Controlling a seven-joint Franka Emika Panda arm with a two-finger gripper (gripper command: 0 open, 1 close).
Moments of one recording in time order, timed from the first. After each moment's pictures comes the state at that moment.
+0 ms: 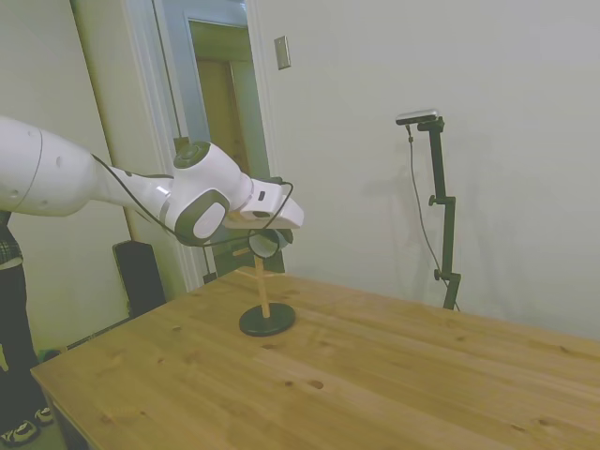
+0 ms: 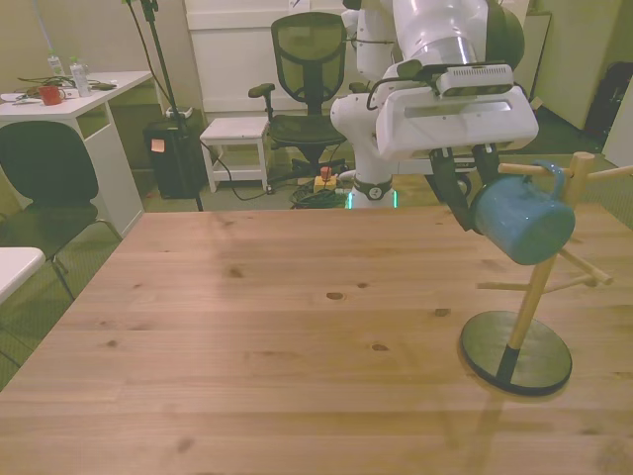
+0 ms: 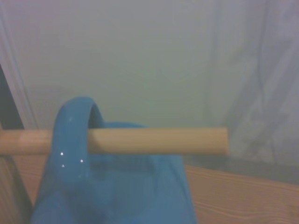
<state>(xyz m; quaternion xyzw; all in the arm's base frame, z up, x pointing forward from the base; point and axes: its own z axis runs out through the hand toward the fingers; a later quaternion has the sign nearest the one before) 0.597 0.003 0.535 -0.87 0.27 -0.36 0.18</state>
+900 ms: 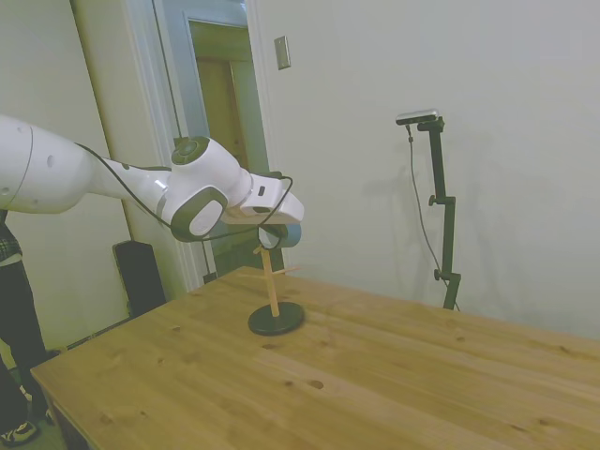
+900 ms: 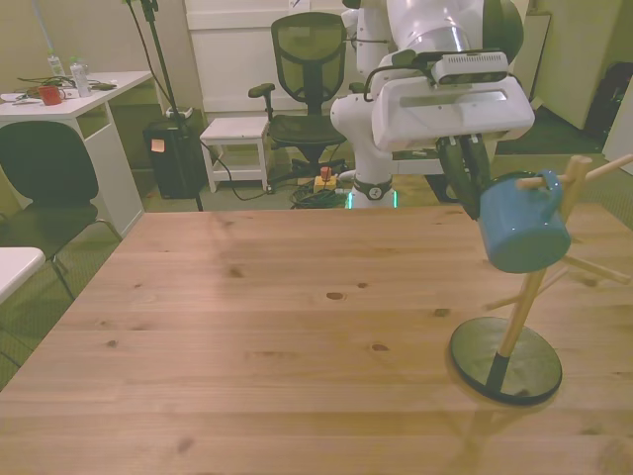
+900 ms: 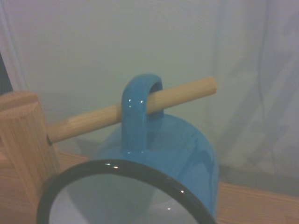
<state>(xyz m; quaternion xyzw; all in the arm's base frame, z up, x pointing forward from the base) 0.590 -0.002 0.548 -0.87 0.26 -0.37 0.18</state>
